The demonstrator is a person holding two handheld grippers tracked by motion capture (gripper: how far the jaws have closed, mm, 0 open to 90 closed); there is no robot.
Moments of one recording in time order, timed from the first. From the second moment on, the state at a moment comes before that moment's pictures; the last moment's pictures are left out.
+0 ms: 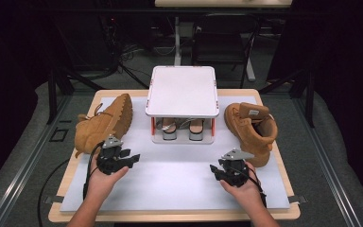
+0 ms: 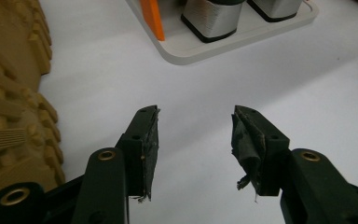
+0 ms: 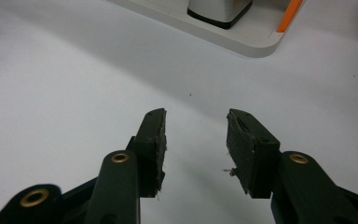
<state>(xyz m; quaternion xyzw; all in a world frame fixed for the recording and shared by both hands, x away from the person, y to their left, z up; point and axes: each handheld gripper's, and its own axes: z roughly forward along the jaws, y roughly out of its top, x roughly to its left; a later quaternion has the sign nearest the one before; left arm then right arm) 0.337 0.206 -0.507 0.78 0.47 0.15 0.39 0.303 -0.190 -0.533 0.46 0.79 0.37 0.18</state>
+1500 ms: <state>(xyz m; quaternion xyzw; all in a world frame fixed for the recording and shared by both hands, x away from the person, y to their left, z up) 0.338 0.261 -0.483 0.74 0.52 0.16 0.40 0.307 -0.201 -0.538 0.47 0.78 0.37 0.18</state>
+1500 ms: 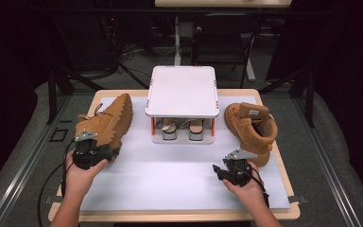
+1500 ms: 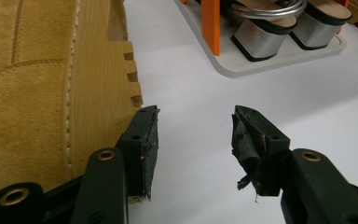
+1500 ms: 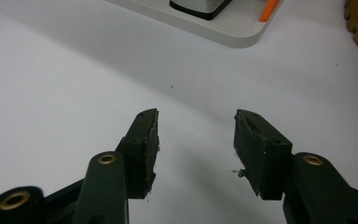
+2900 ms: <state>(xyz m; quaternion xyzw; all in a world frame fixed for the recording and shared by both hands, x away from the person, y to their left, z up) 0.364 0.330 -0.461 0.71 0.58 0.16 0.36 0.308 -0.200 -0.540 0.47 0.78 0.37 0.18</state>
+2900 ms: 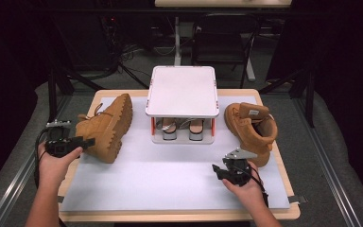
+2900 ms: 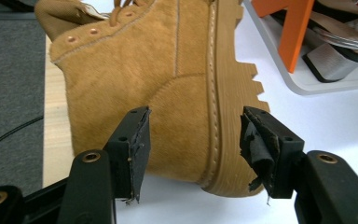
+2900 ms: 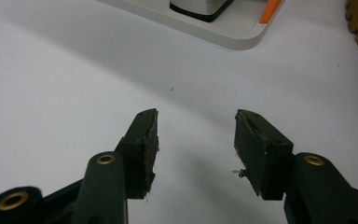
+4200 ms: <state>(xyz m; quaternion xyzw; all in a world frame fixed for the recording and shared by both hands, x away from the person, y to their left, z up) 0.422 0.353 -0.473 0.68 0.66 0.11 0.30 0.309 -0.201 -0.544 0.47 0.78 0.37 0.18</state>
